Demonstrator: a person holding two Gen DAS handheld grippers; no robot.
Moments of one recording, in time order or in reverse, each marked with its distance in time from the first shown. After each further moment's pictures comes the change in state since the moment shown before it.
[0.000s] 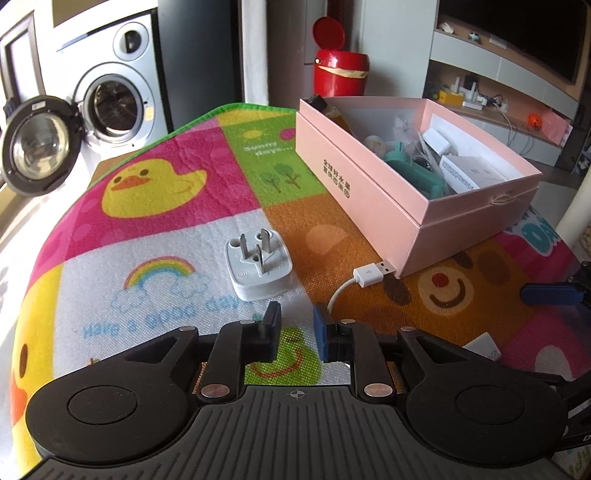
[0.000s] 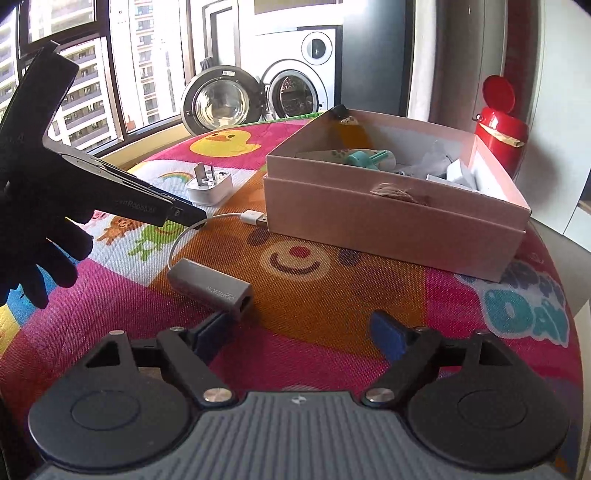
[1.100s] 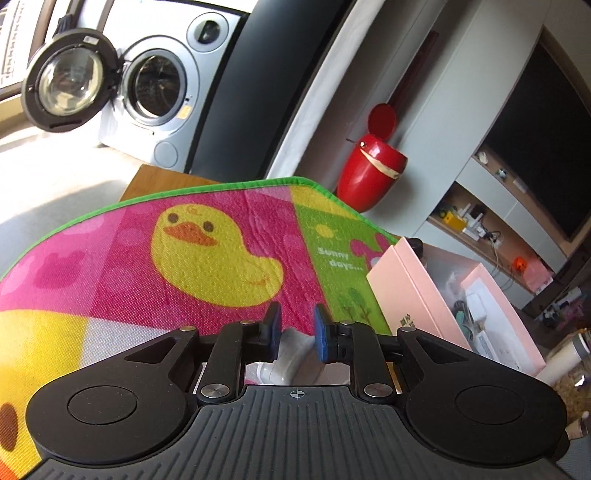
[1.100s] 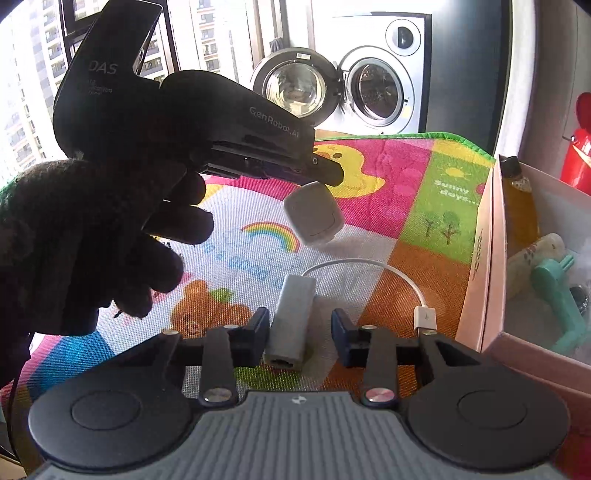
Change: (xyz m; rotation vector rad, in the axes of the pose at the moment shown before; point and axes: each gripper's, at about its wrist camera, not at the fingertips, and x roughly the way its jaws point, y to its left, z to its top) left arm 0.016 0.126 0.042 -0.388 -0.191 -0.182; right arm 0.089 0.084 0.096 -0.110 0.077 0.218
